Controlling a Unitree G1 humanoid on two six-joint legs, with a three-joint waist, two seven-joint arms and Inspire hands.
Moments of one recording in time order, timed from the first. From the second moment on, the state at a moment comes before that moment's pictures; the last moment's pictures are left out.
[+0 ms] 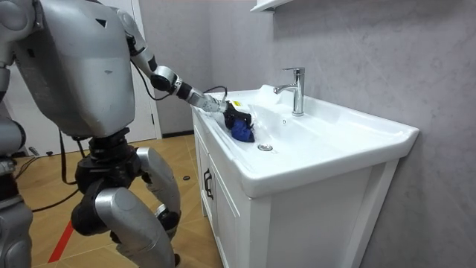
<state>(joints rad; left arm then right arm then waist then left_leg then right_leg) -0.30 0.51 -0.08 0.96 1.12 0.26 0.19 0.17 -0.35 0.05 1.18 -0.17 0.19 0.02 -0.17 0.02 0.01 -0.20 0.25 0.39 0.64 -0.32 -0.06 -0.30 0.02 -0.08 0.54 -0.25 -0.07</state>
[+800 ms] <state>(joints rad) -0.21 0.52 0.00 0.90 1.35 0.28 0.23 0.19 -0.35 0.05 1.16 -0.20 0.21 -0.01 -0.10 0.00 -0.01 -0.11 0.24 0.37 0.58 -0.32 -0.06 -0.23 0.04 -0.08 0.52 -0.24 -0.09</state>
